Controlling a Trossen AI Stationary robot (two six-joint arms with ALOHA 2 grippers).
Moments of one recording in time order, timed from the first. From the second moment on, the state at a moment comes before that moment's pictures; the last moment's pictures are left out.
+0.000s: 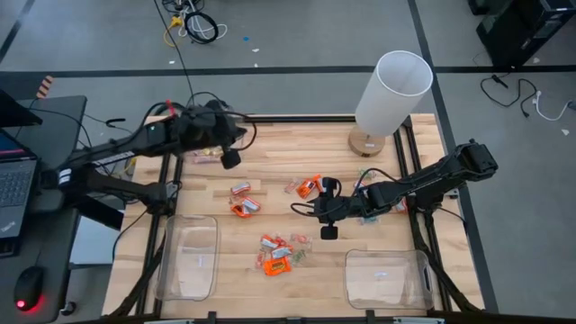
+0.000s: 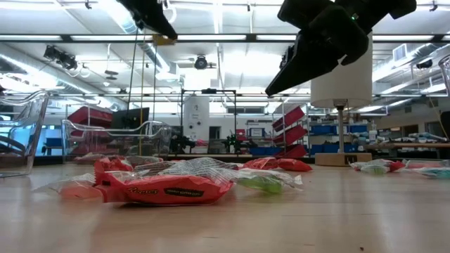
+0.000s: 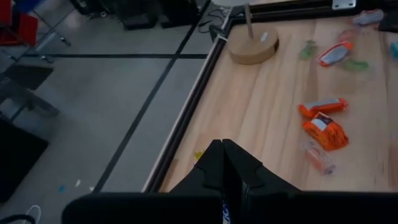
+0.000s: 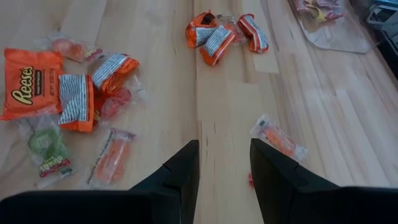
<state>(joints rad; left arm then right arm) 0.31 1.09 1.17 -0.61 -0.24 0.22 0.25 1.49 0.87 -0.13 0.35 0.07</state>
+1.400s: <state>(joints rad) 0.87 1.17 0.75 -0.47 -0.12 0.01 0.19 1.49 0.87 -0.10 0.35 0.08</state>
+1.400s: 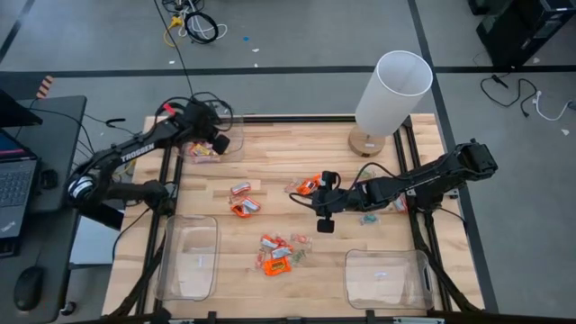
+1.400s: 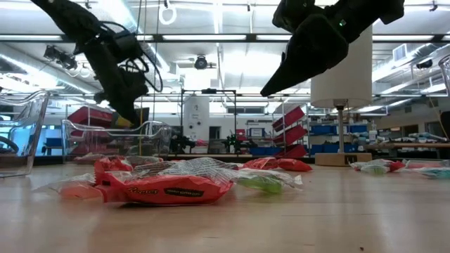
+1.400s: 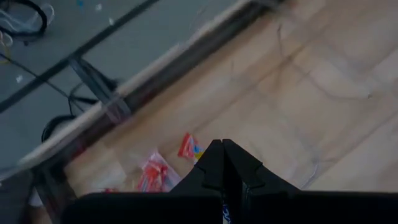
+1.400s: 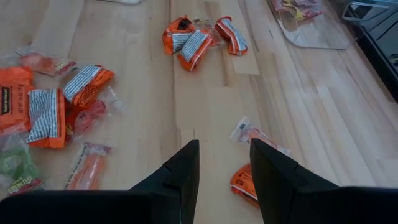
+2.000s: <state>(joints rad) 0.87 1.30 0.75 -0.50 -0.22 0.01 0.19 1.49 0.87 -0.10 0.35 0.07</state>
